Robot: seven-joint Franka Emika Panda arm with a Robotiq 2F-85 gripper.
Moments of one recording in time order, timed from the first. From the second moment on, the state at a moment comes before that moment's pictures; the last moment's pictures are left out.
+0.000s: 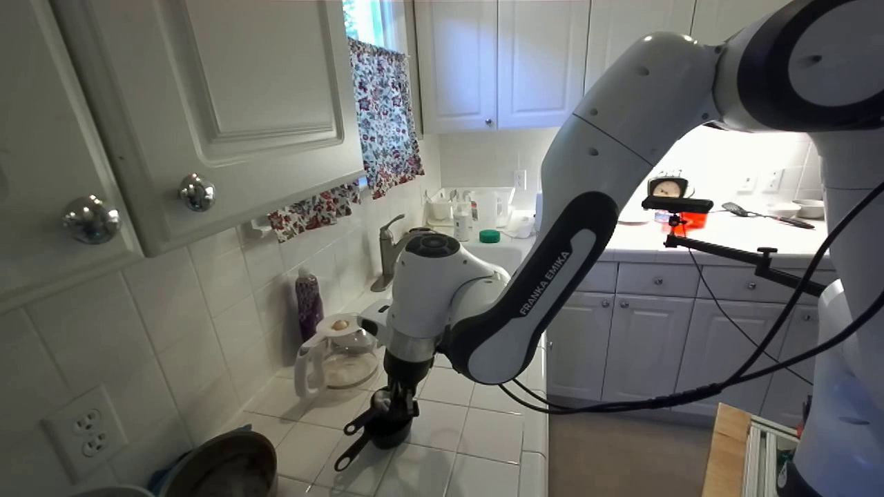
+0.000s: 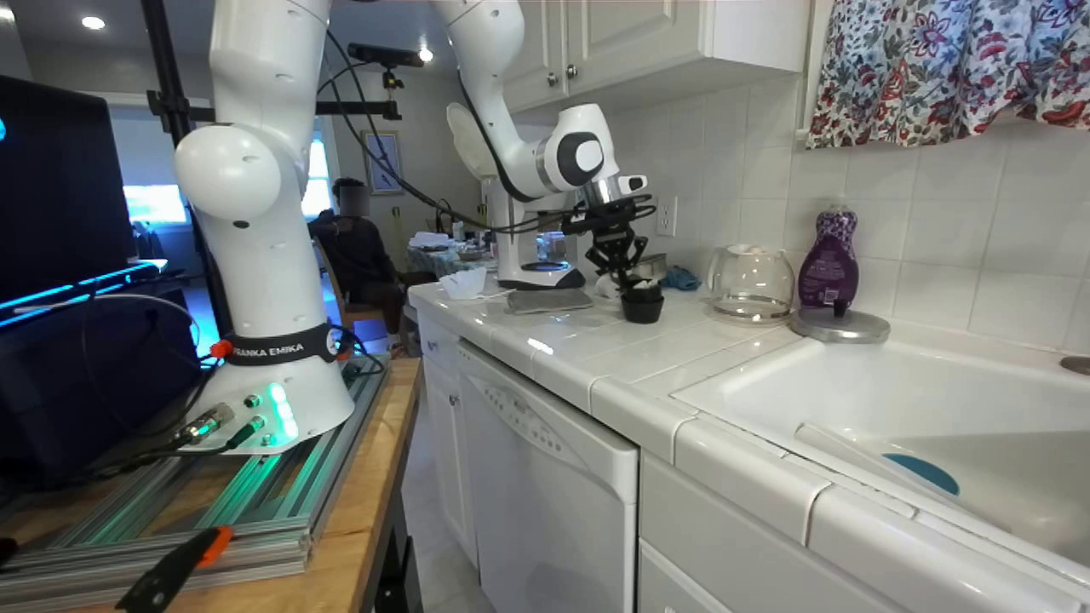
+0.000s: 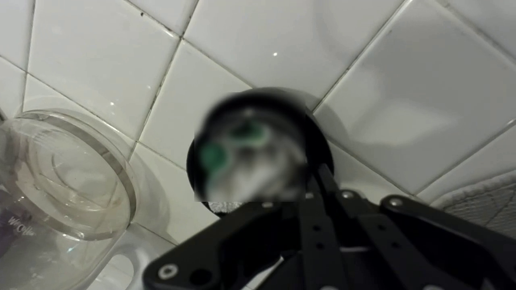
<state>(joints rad) 0.21 0.30 0.19 -2.23 -0.37 2.82 -0.31</state>
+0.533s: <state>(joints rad) 0.19 0.32 0.21 -2.20 -0.35 2.79 -0.38</state>
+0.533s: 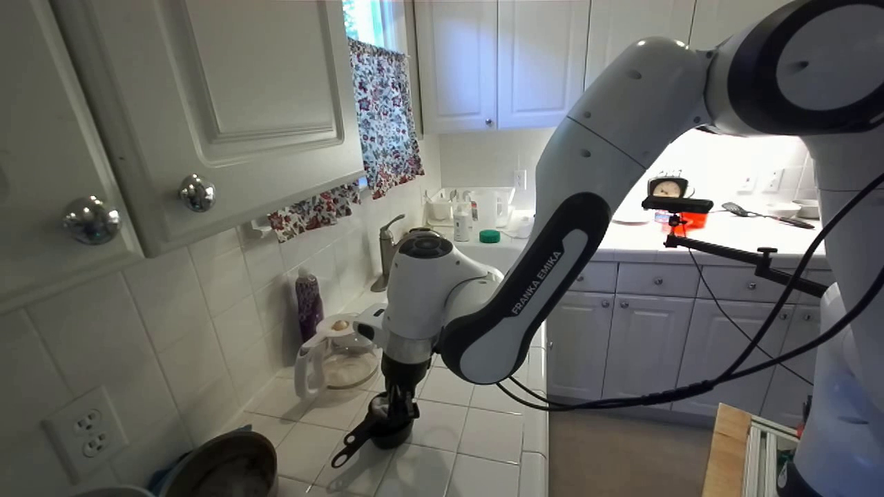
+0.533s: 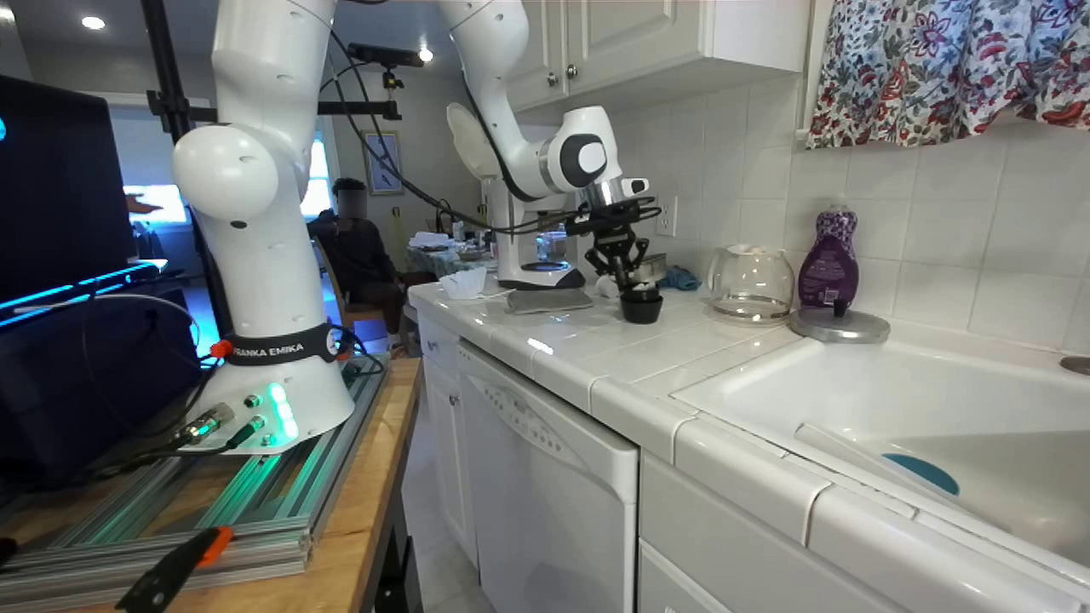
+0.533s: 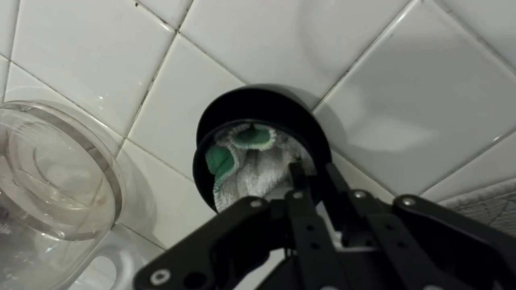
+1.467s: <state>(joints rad) 0.16 0.19 0.21 -2.21 -0.18 2.78 -0.25</state>
